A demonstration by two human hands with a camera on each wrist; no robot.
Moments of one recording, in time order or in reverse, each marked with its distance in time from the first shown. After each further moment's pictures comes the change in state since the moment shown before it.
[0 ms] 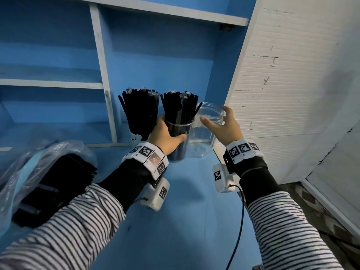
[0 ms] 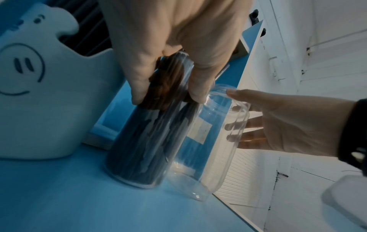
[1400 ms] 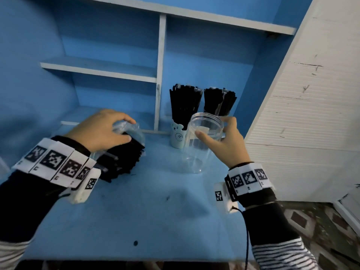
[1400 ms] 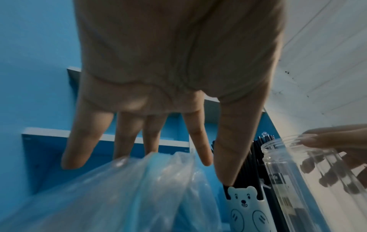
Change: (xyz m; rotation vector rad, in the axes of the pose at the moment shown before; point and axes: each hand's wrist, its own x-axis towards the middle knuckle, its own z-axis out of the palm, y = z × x) left_hand -0.114 -0.033 -0.231 0.613 -0.025 0.068; right_hand -0.107 -0.062 0.045 0.063 -0.127 -0.208
